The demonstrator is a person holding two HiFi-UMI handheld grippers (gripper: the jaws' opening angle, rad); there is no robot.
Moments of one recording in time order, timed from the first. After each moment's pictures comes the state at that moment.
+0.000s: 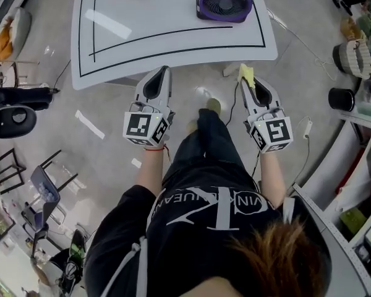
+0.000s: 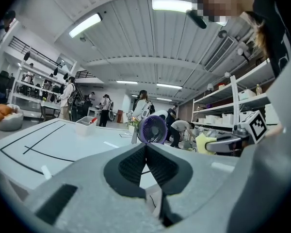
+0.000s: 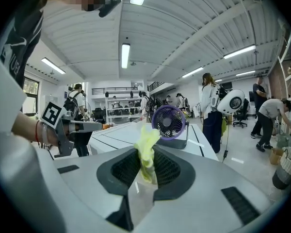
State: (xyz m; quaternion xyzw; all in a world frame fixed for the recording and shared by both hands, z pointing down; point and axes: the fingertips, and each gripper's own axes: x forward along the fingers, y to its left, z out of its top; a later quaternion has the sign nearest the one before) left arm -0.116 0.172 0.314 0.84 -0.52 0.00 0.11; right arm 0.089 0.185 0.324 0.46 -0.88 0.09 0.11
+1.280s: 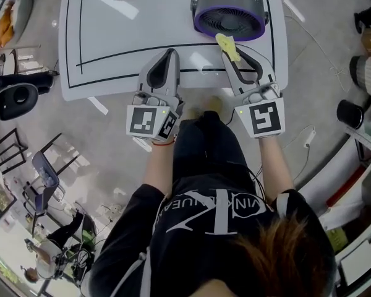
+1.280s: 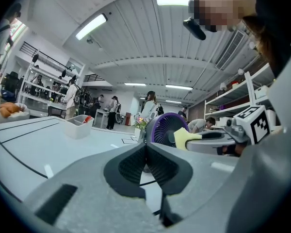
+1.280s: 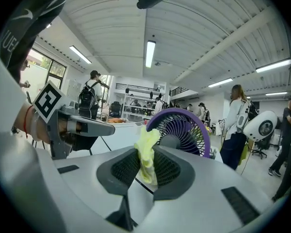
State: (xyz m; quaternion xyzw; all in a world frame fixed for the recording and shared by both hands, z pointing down) left arm -0.081 0.045 0.332 0.80 -0.58 -0.02 0.11; right arm 0.031 0.030 0.329 0.34 -0.93 -0.04 0.16
